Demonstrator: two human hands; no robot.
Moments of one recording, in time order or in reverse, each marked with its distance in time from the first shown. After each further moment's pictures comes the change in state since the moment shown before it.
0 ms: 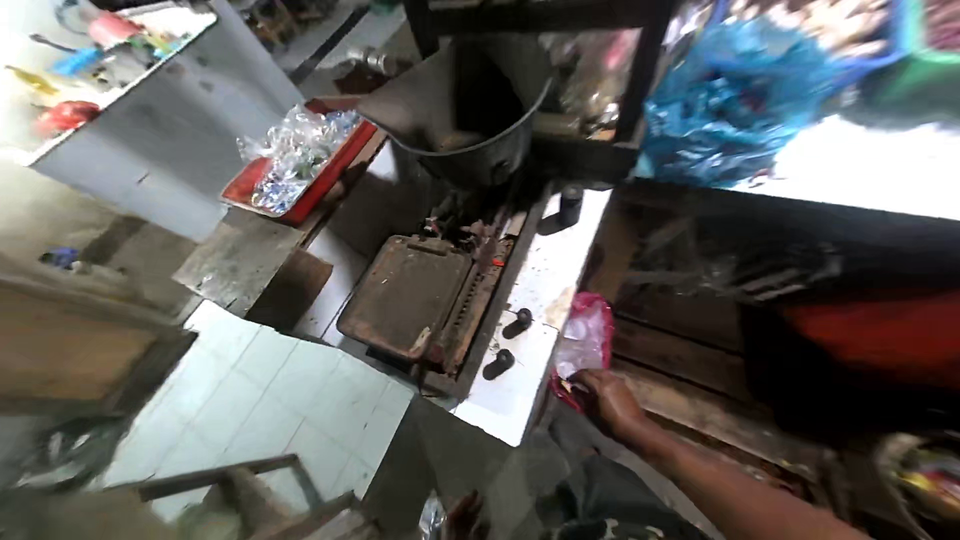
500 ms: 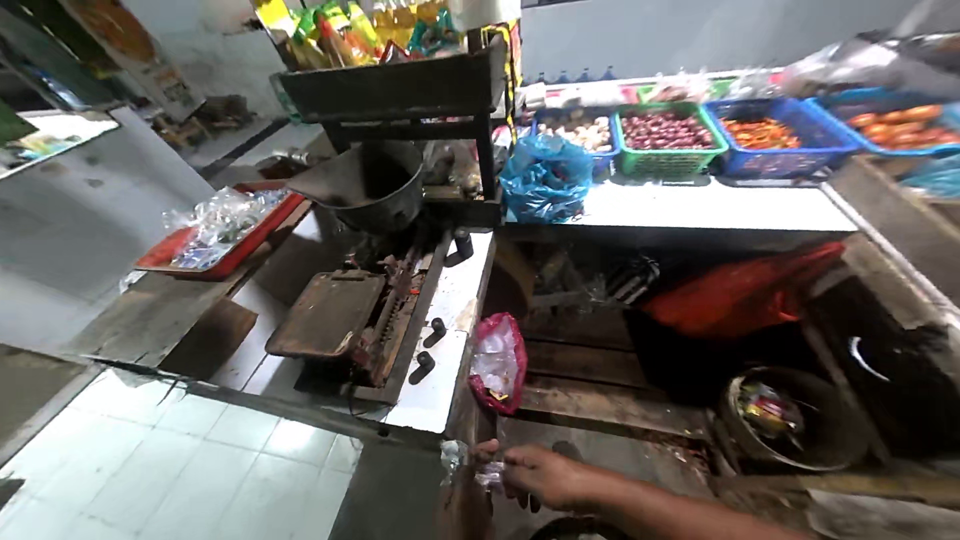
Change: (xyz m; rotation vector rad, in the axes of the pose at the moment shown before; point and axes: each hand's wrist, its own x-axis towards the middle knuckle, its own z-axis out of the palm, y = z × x) left_hand -0.002 -0.038 0.093 -0.169 -0.326 -0.070; right_hand -0.168 -0.115 -0.032 0.714 -0.425 0.170
